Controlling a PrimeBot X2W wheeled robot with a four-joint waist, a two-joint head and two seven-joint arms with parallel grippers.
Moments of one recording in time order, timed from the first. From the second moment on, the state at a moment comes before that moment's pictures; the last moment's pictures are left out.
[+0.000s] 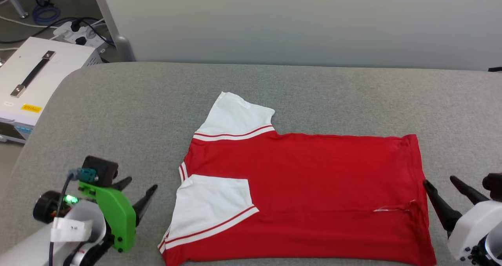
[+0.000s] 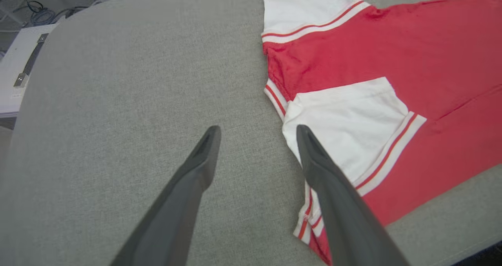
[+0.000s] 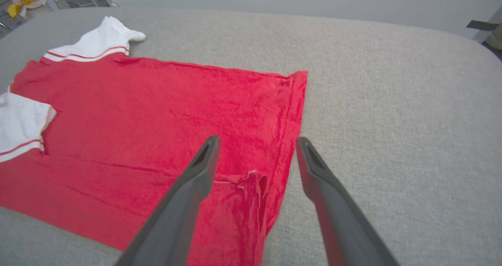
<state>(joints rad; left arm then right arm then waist) -0.43 0.85 -0.95 0.15 -1.02 0.09 0.08 0.02 -0.47 0.10 0.04 0.54 0.13 0.23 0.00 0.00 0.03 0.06</state>
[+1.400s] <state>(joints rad) -1.35 0.63 -1.07 0.68 -1.03 -0.13 0.71 -0.24 -0.31 0.16 -0.25 0.35 0.13 0.02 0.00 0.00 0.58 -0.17</state>
